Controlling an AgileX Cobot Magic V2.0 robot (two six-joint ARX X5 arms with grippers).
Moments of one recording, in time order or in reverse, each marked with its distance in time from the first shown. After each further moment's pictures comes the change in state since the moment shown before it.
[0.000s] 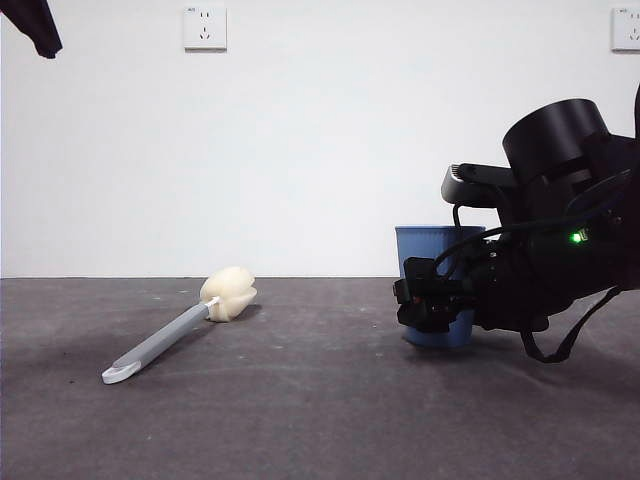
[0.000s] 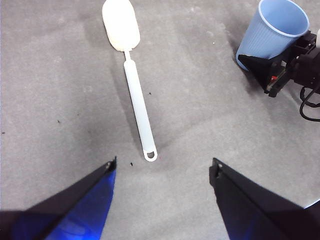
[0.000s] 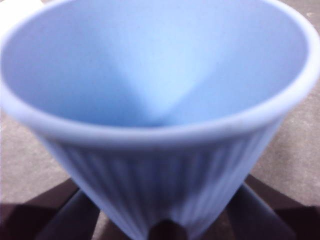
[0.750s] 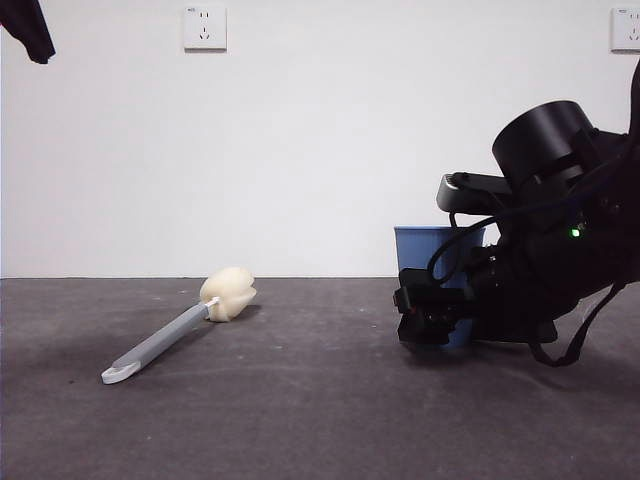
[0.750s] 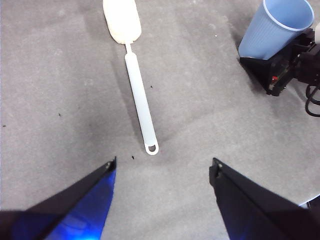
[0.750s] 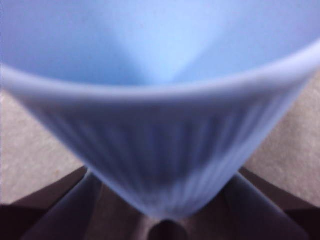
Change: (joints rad) left arm 0.000 0.000 0.000 -0.023 -0.002 0.000; right arm 0.010 -0.050 0.013 -0.190 -0.004 0.024
